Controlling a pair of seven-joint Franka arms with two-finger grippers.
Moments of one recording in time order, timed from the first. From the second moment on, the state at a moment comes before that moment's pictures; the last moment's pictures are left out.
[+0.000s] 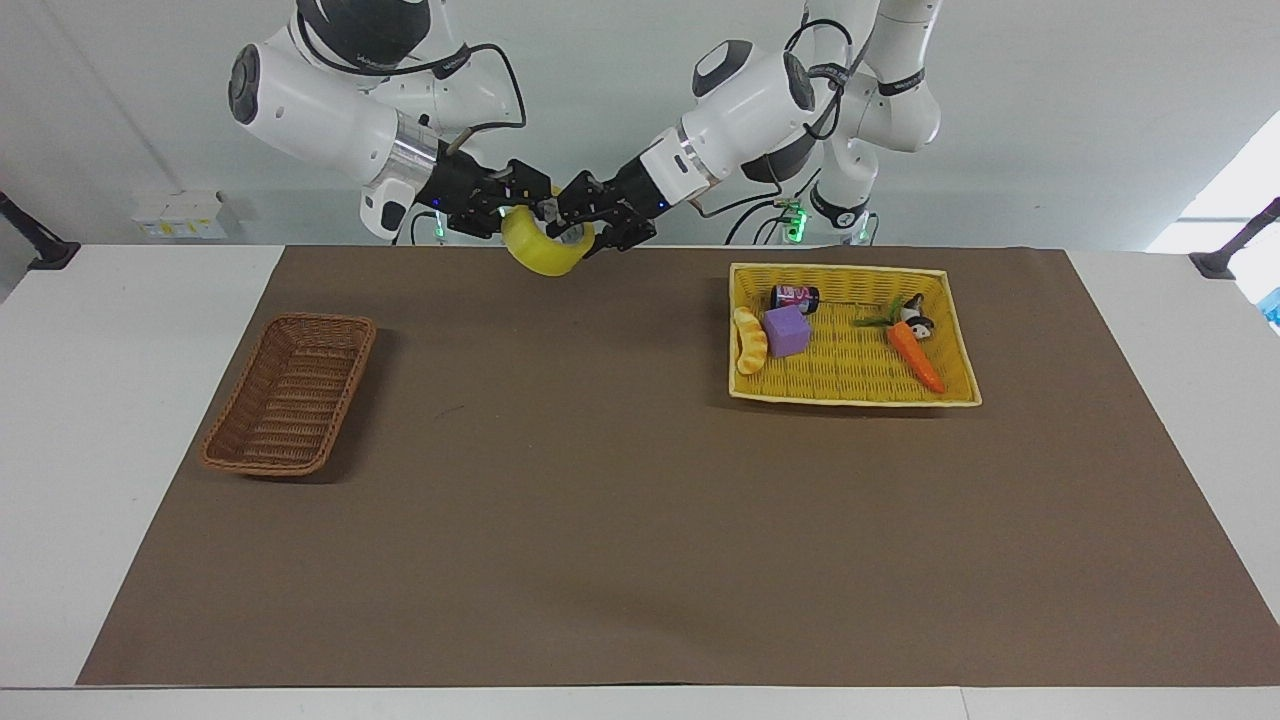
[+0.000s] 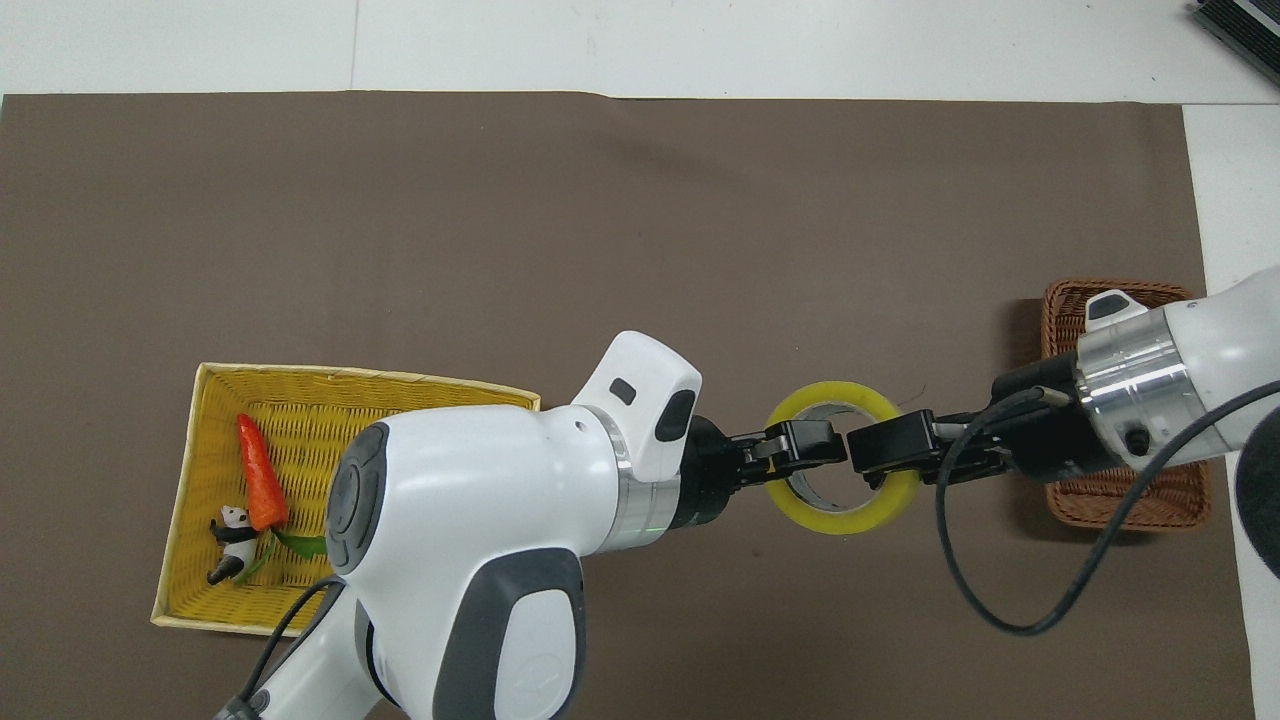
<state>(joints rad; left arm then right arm) -0.64 0.01 -0.17 -1.91 -0.97 2.43 -0.42 0.05 -0.14 0.03 -1.92 0.75 1.53 0.03</state>
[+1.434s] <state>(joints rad) -0.15 -0.05 -0.14 -1.91 -0.63 2.01 -0.44 -0.28 -0.08 0.02 -1.94 0.35 1.59 -0.37</state>
